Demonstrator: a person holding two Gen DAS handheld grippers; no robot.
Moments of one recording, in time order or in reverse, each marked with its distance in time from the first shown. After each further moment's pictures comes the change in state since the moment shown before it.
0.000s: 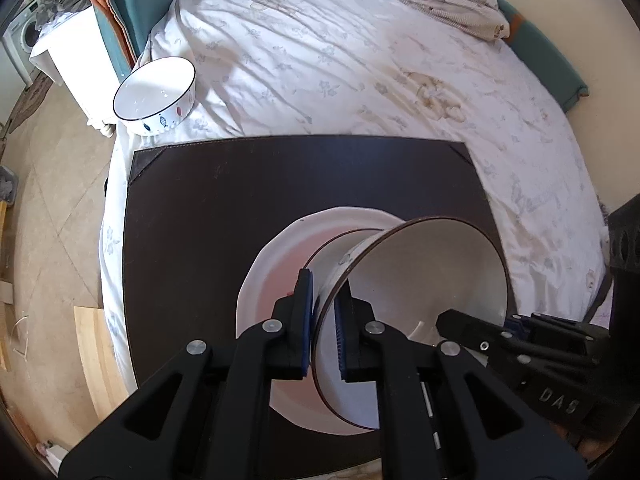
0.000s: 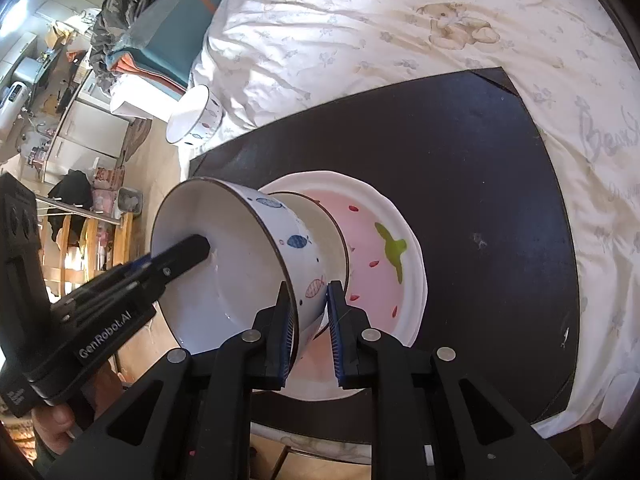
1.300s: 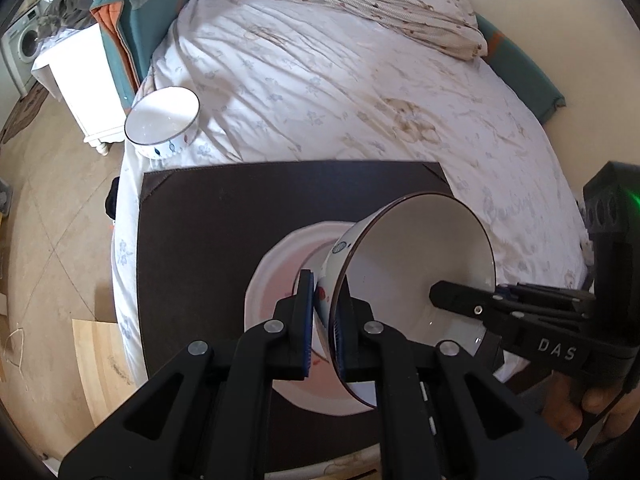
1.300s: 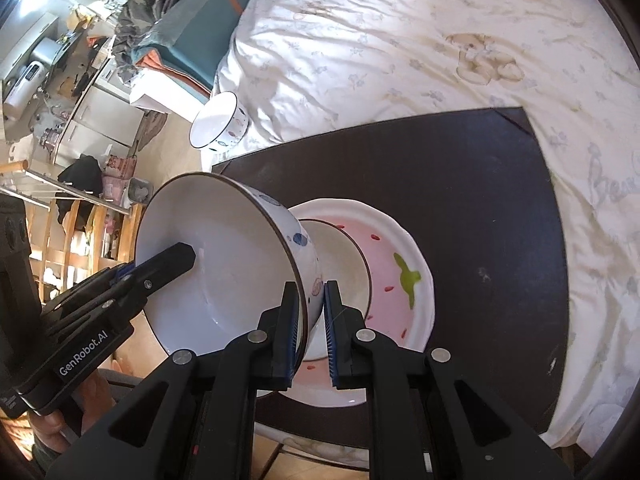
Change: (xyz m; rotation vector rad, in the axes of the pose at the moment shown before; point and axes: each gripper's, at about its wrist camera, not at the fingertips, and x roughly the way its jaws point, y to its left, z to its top) left arm -0.046 0.006 -0.006 0.022 -0.080 -0.065; right arm -0.028 0.019 0.012 -0.099 -0.041 0.027
